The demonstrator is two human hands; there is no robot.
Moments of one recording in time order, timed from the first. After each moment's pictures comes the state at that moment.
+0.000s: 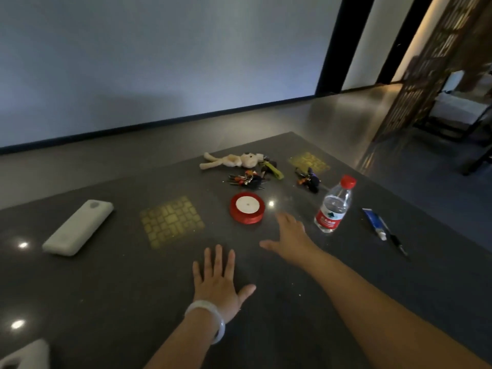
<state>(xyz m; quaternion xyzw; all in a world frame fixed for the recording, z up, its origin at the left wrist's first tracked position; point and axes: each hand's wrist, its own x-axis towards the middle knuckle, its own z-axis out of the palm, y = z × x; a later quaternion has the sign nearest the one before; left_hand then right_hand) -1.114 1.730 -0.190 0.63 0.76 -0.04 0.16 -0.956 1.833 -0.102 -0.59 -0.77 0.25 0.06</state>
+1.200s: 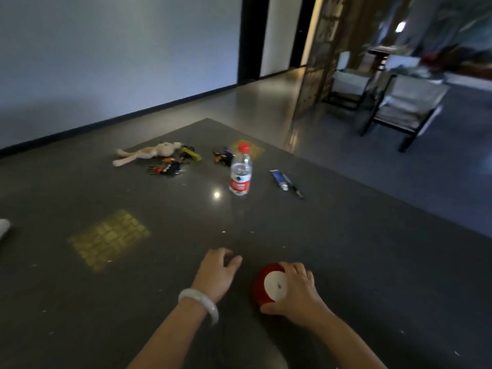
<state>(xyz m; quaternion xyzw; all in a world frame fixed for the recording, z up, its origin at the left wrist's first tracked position) -0.982 1.669 -0.135 0.64 0.63 0.20 0.40 -0.785 1.613 -0.132 -0.74 -0.59 0.32 0.11</state>
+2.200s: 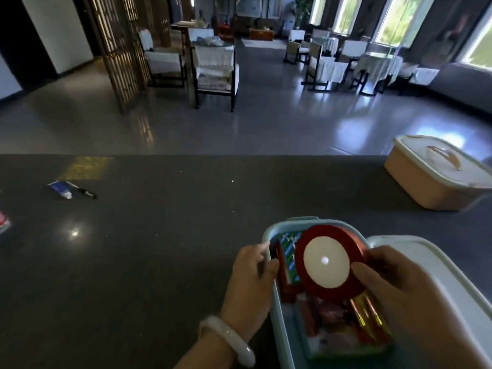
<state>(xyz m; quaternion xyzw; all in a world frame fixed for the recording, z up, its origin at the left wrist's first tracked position) -0.651 1.410 -0.071 0.72 0.27 0.19 0.60 -0.550 1.232 0.012 -0.86 -0.19 0.13 0.45</state>
